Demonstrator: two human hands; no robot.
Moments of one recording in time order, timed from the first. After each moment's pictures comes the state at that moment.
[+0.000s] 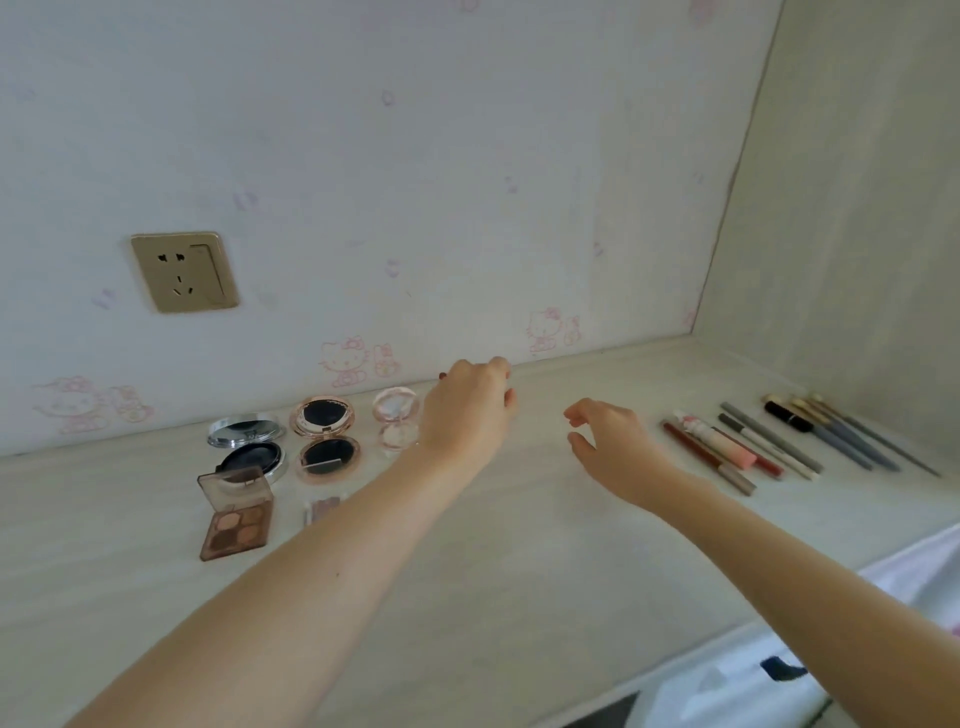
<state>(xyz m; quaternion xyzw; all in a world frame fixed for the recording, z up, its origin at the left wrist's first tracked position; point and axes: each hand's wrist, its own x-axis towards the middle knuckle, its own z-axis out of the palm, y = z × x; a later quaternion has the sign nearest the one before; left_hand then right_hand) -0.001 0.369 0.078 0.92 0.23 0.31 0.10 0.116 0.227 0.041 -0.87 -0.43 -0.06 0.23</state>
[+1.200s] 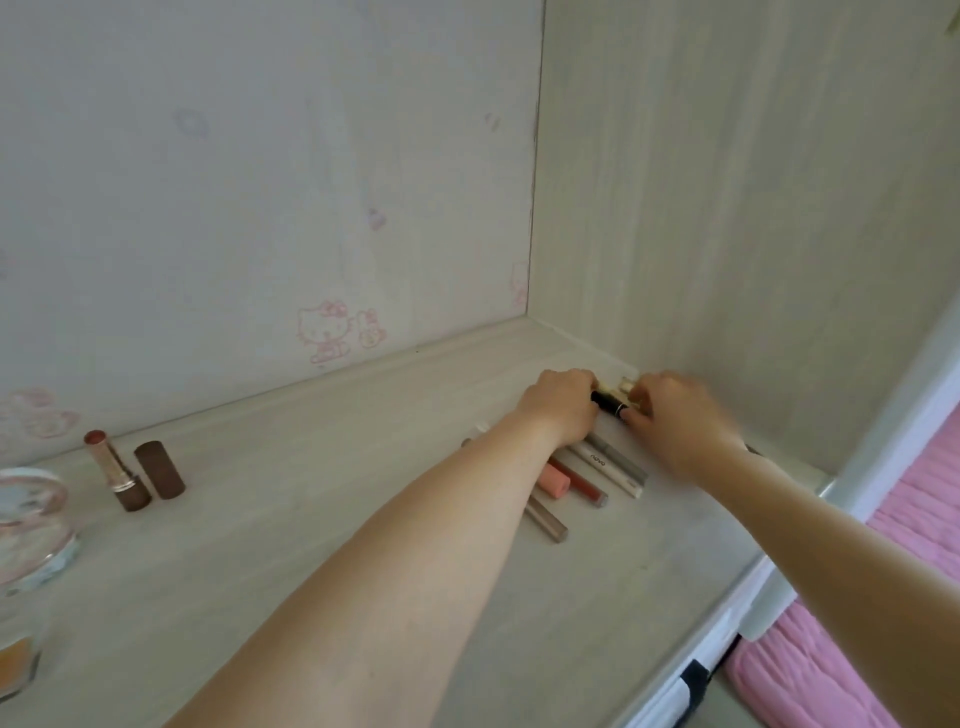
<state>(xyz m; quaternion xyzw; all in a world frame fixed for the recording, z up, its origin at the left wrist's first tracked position) 0.320 0.198 0.012 0.97 0.03 0.05 0.24 0.337 0.047 0.016 -0.96 -0.21 -0.11 0.13</state>
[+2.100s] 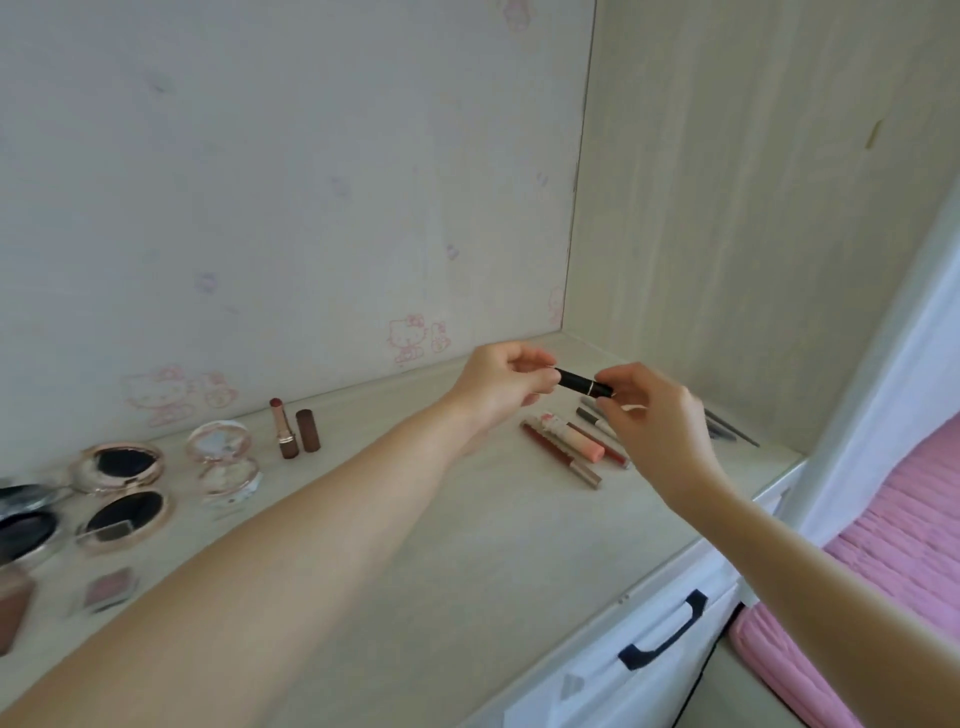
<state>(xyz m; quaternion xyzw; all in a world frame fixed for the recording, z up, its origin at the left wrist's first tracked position) 0.123 0.245 0.104 0.75 0.07 0.14 0.64 0.172 0.079 0.072 -0.82 -0.24 -0.15 0.50</state>
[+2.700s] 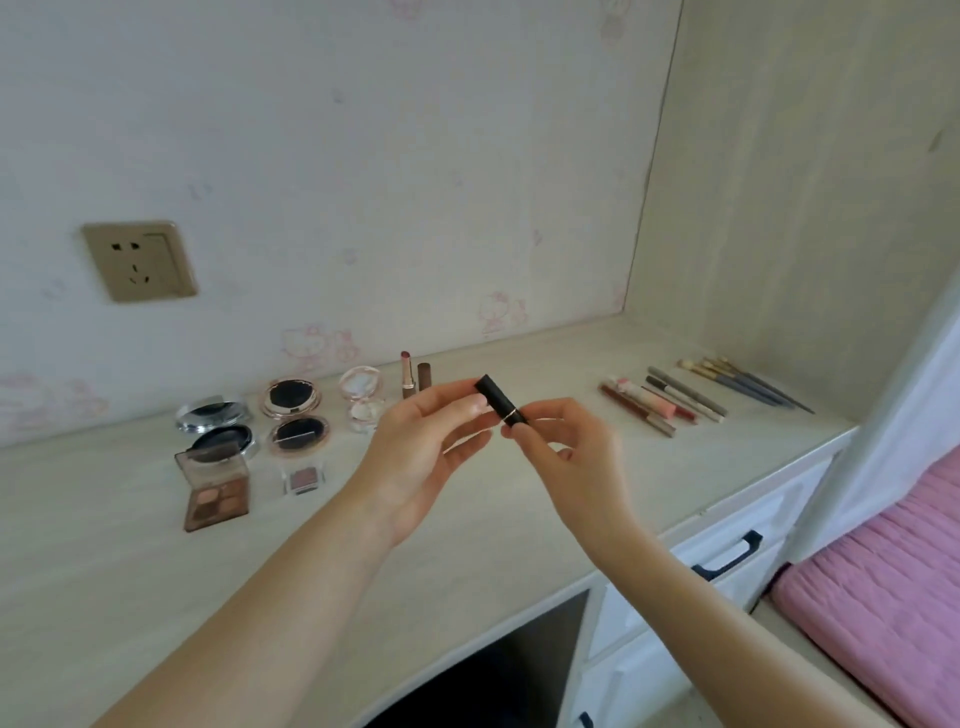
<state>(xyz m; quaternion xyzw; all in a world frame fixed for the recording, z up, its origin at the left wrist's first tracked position) -0.099 0.310 0.084 0.56 0.10 0.20 0.80 -0.026 0.172 0.060 -0.73 -0.29 -0.02 0.62</state>
